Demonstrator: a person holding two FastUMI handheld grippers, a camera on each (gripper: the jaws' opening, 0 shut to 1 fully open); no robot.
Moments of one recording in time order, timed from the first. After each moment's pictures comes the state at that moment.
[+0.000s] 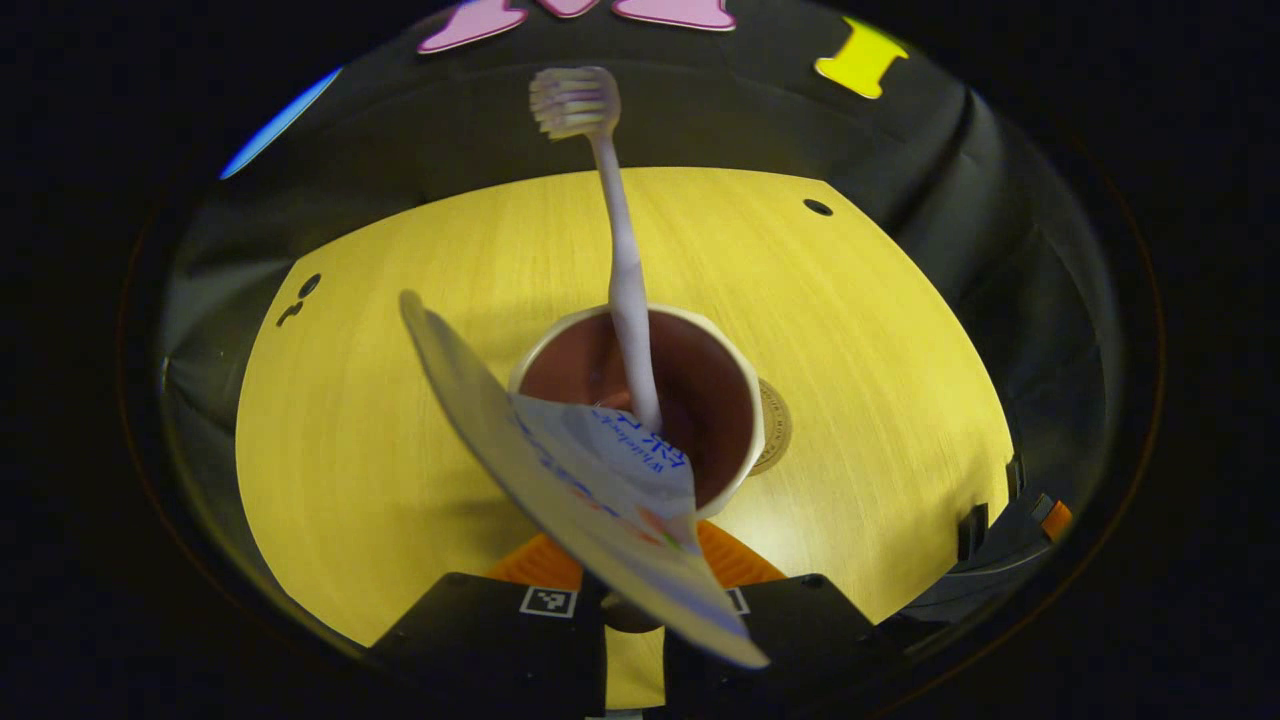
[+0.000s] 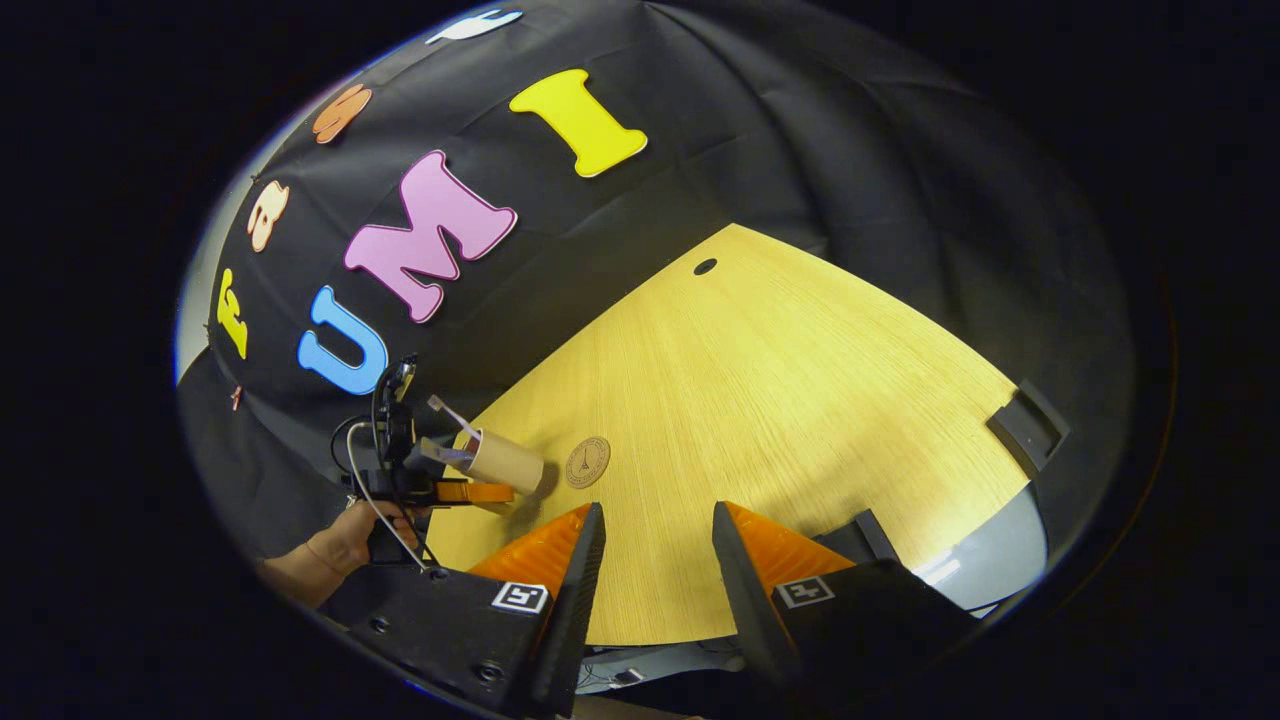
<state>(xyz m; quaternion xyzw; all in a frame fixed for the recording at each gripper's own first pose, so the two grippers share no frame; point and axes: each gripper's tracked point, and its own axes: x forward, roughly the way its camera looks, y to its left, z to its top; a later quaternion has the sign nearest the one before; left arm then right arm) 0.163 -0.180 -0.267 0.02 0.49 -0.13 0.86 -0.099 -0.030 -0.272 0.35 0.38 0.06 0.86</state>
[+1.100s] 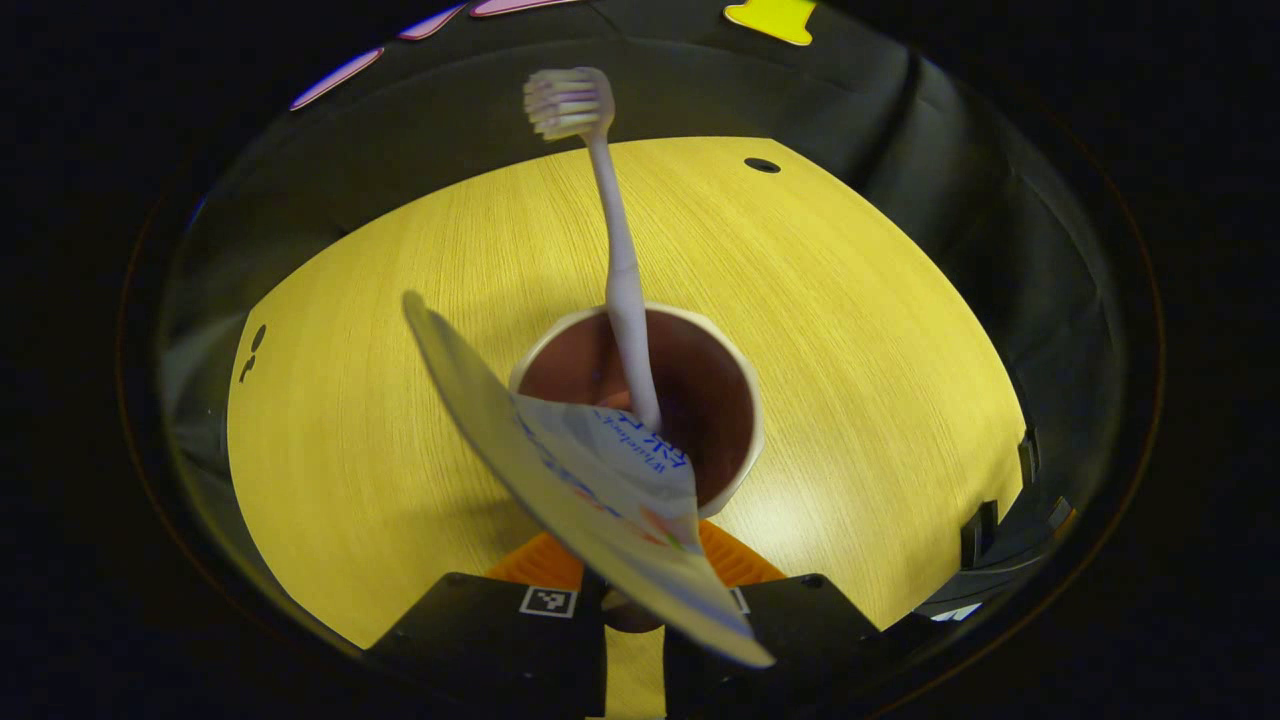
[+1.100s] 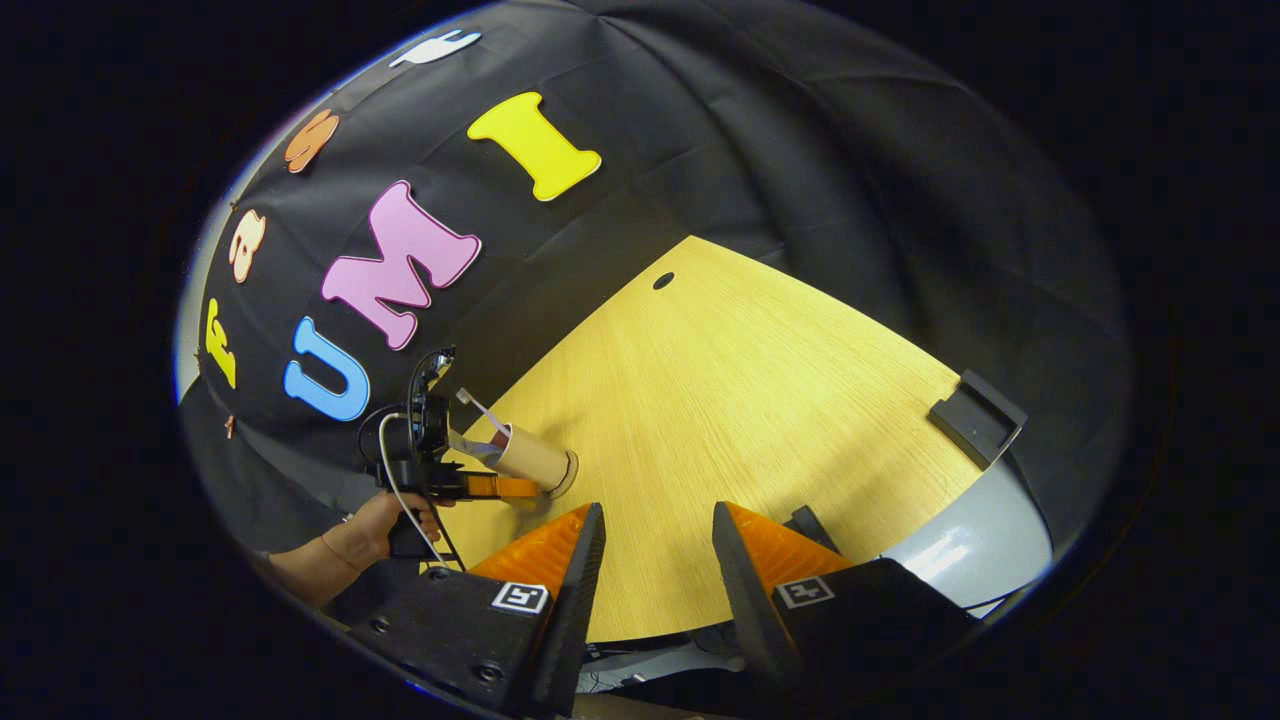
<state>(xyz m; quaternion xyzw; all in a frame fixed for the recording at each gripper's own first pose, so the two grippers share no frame) 0.181 -0.252 -0.297 0.07 0.51 -0.16 0.85 -0.112 -0.071 -0.278 0.37 0.37 0.01 0.85</state>
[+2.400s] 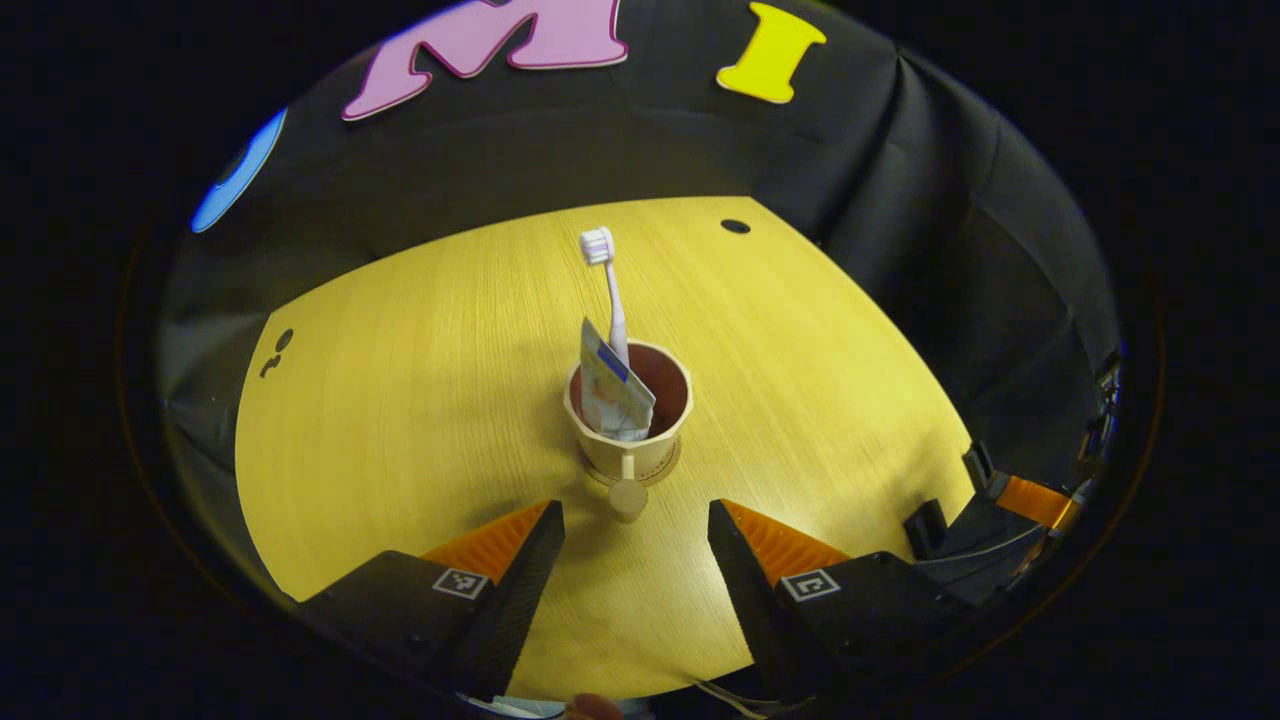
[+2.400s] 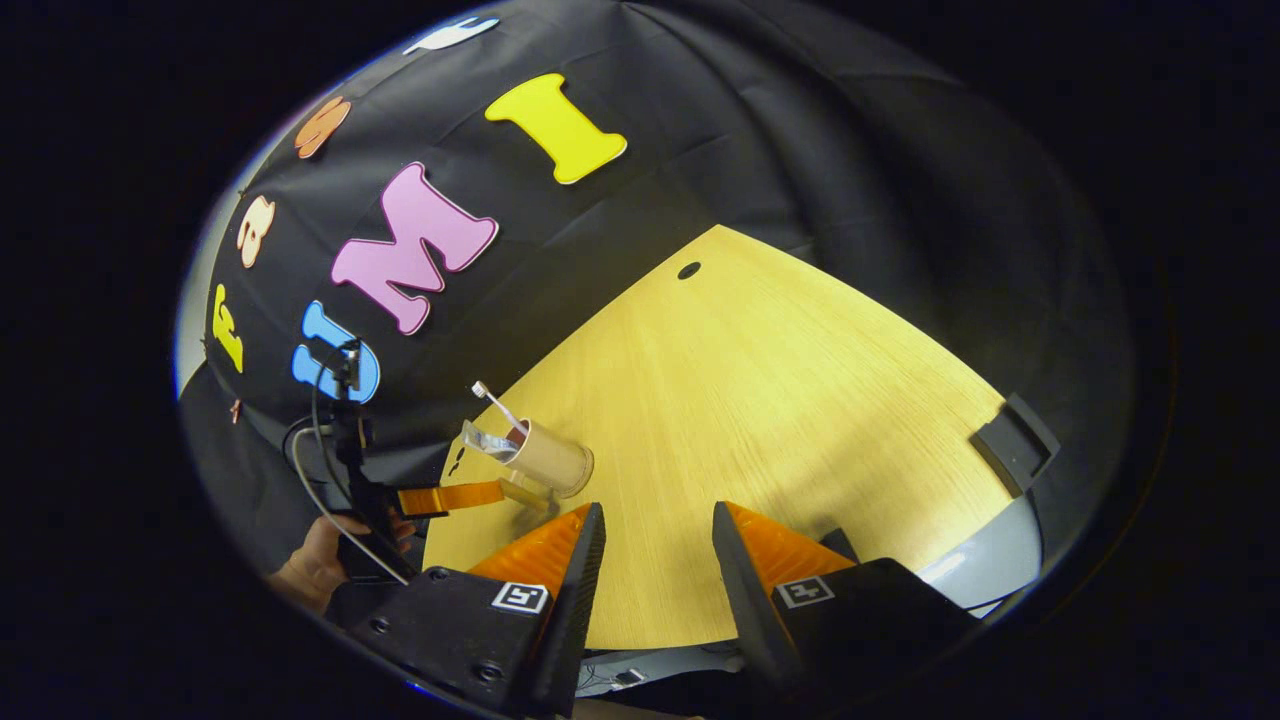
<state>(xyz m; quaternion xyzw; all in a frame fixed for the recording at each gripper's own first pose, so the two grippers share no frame) 0.128 -0.232 -0.206 0.02 0.41 -0.18 0.89 -0.084 -0.047 -0.278 0.36 0.38 0.06 0.85</state>
